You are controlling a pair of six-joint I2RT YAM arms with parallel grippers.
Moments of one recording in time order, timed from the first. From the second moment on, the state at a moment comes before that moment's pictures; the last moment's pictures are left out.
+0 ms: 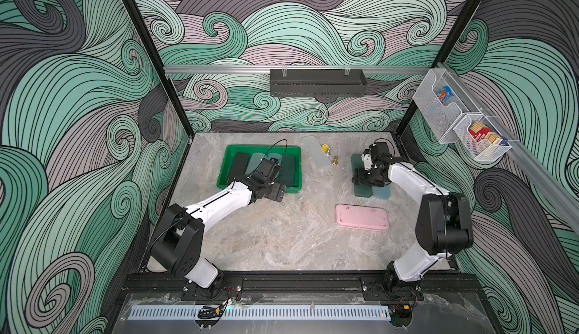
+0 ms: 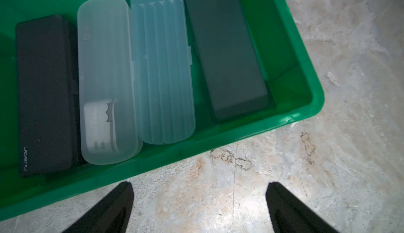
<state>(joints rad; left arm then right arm) -0.56 1.52 1.04 -0.50 -0.19 -0.20 0.06 1.64 1.20 -0.72 -0.07 0.15</state>
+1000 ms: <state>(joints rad) -0.39 1.38 0.87 -0.53 -0.21 -0.42 0.64 2.24 1.98 -0.75 -0.06 0.50</state>
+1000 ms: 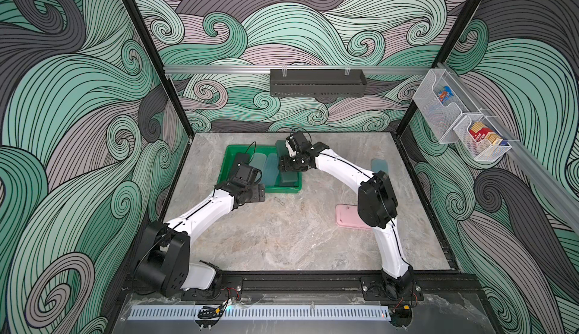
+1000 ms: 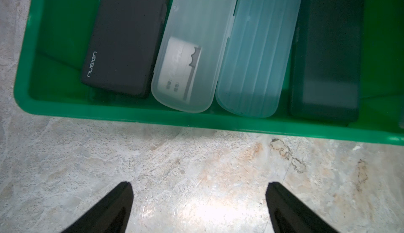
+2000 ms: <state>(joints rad) -0.39 1.40 0.87 -0.52 -0.20 -0.41 0.63 2.03 1.72 -0.75 0.07 0.53</state>
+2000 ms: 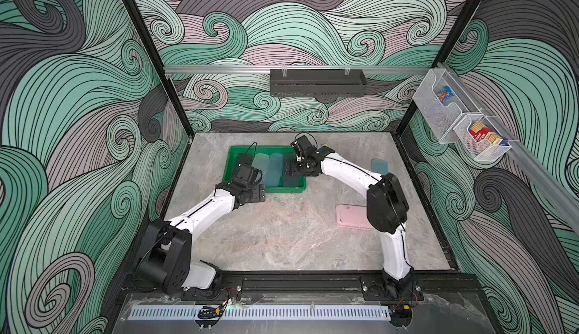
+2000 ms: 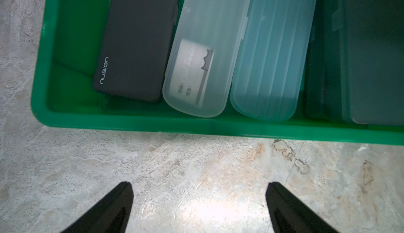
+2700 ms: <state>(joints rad) -0.39 1.40 0.85 -0.48 -0.17 -0.41 -0.06 1.78 1.30 -0.80 0.14 0.16</state>
